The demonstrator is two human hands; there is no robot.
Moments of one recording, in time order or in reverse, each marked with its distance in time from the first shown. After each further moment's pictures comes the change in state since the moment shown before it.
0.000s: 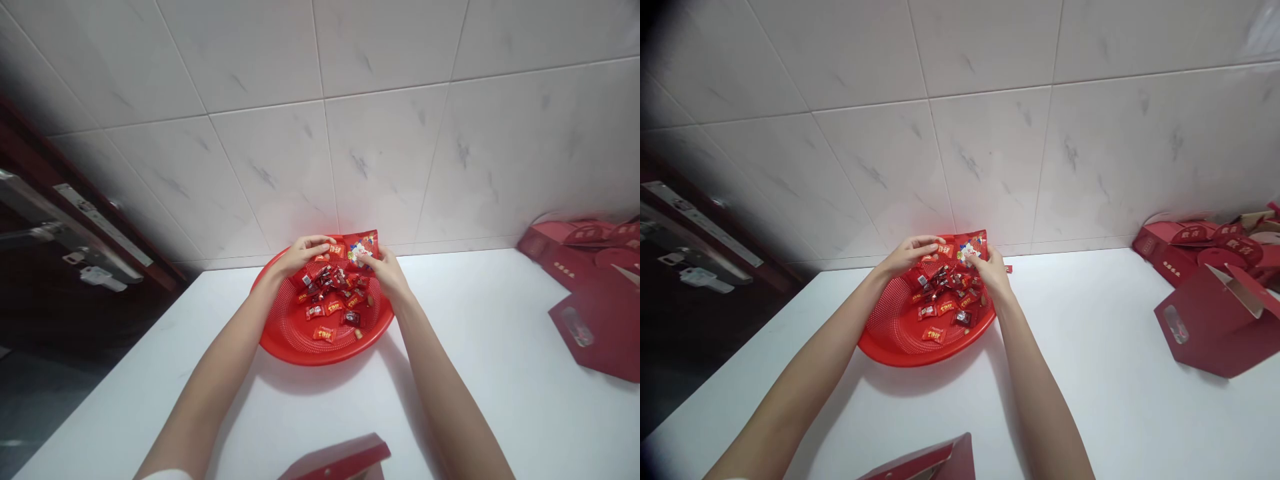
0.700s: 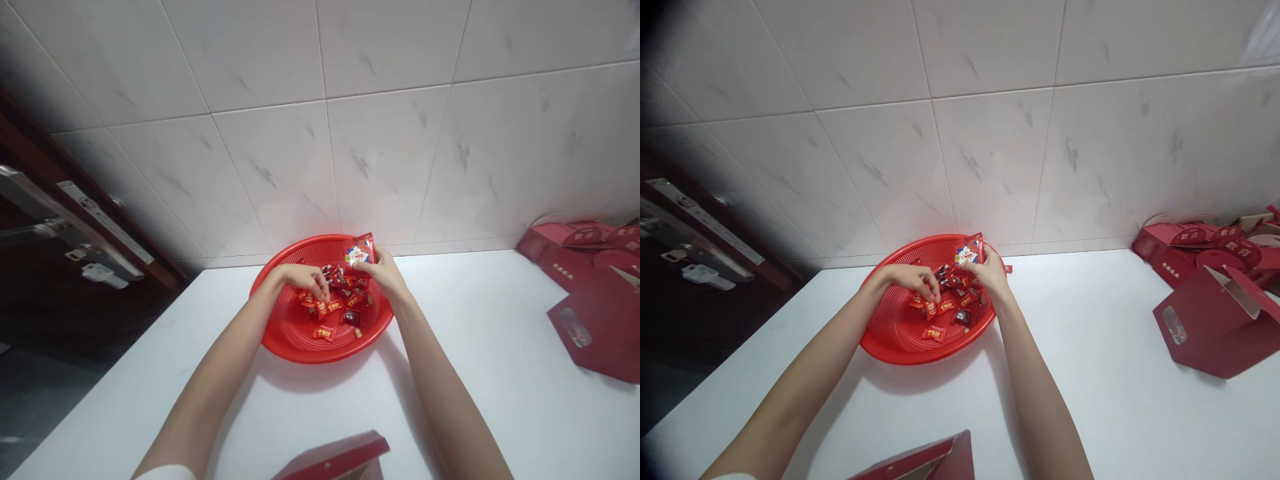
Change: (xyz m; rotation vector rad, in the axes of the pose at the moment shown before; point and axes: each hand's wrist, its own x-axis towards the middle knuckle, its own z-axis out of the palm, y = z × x) left_hand -0.008 -0.001 0.000 0.447 -0.708 -0.406; right_hand -0.001 -0.001 -0.002 -0.150 -0.065 0.006
